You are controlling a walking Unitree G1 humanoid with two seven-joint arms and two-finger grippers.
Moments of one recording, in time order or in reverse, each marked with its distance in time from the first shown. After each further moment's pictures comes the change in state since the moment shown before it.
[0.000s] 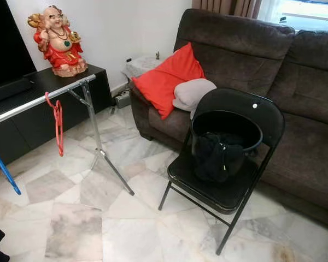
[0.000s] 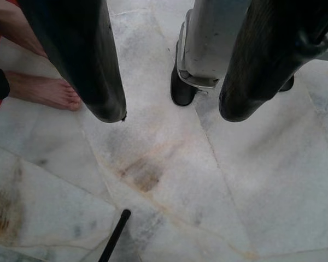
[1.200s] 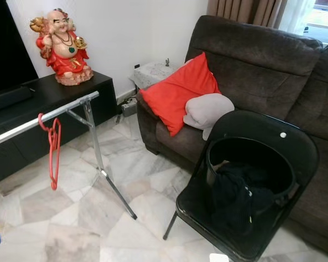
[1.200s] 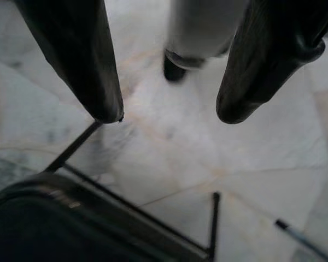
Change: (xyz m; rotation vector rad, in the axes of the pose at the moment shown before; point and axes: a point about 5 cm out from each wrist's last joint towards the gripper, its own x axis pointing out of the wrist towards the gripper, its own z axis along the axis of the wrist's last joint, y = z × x) left arm 0.000 0.005 0.003 -0.002 -0.001 0.005; right arm 0.003 0.009 0.022 -0.012 -0.090 -0.006
